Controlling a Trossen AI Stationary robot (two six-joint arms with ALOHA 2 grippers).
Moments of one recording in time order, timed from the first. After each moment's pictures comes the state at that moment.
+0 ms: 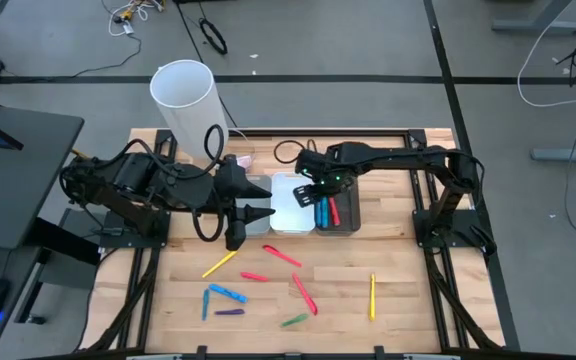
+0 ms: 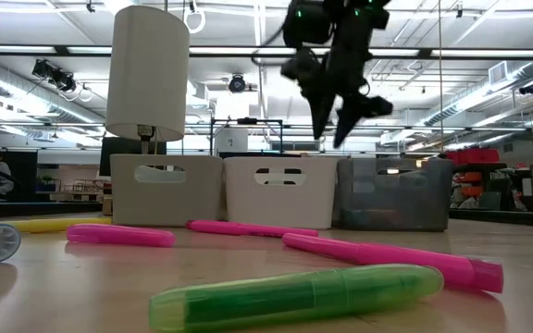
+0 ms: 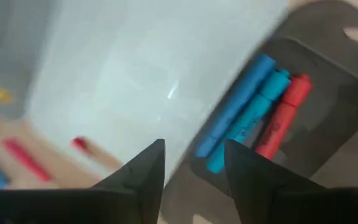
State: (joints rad) left arm -0.32 1.53 2.02 -0.94 -0.39 -0.38; right arm -0.19 1.79 1.51 -1.01 -0.09 0.87
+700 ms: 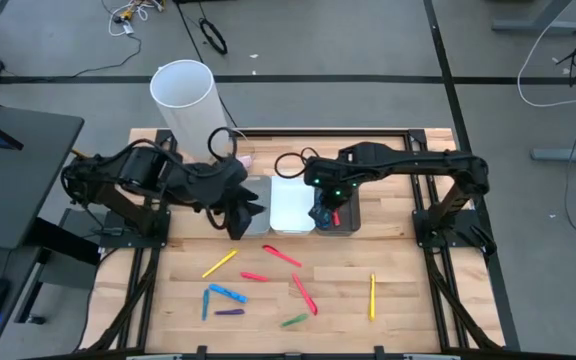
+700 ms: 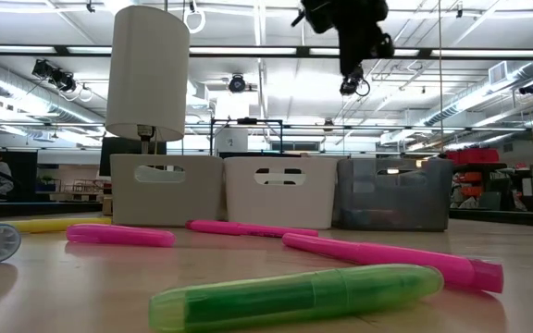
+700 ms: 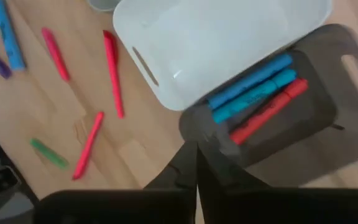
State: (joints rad) left arm -0.26 1.53 2.02 -1.18 -0.31 -0.75; right arm -0.04 1.72 1.73 -1.31 -0.06 0.56
